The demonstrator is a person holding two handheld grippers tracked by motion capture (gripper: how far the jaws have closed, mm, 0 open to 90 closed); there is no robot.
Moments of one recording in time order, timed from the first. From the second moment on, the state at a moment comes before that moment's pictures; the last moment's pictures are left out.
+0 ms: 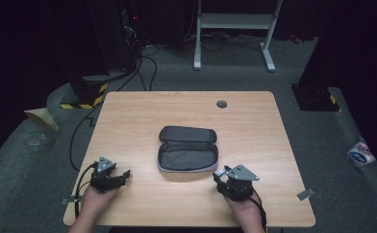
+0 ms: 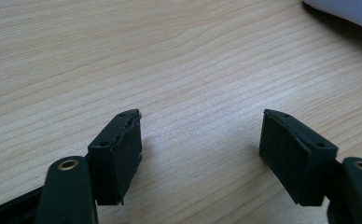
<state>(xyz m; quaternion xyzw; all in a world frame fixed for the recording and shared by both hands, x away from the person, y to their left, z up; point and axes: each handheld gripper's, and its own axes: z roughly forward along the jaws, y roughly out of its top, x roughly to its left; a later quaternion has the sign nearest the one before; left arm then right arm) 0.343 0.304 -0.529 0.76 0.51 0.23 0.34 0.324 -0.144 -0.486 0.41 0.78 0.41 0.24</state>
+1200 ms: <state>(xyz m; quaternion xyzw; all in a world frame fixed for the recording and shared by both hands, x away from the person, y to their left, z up) 0.341 0.304 -0.529 0.76 0.51 0.24 0.34 0.342 -0.130 -0.442 0.42 0.75 0.43 0.27</state>
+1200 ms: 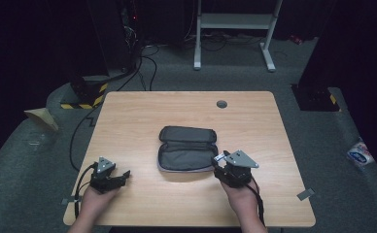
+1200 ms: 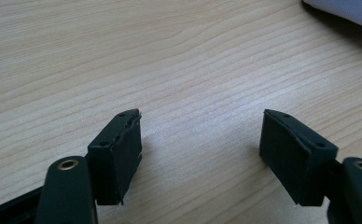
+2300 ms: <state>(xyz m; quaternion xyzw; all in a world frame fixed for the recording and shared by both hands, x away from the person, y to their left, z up) 0.341 0.304 -0.529 0.76 0.50 0.23 0.34 0.383 -0.079 -0.444 0.40 0.78 0.41 0.26</state>
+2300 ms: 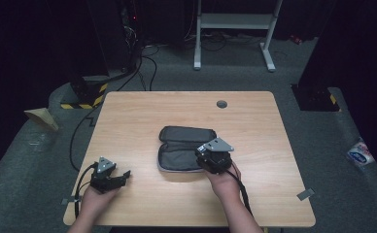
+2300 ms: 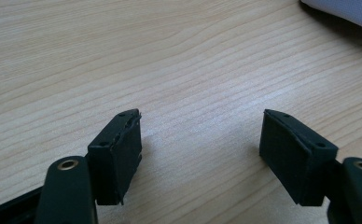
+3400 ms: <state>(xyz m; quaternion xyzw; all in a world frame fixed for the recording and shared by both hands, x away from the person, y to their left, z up) 0.341 0.303 -0.529 0.76 0.50 0.23 0.34 0.406 -0.089 -0.480 0.44 0.80 0.35 0.23</state>
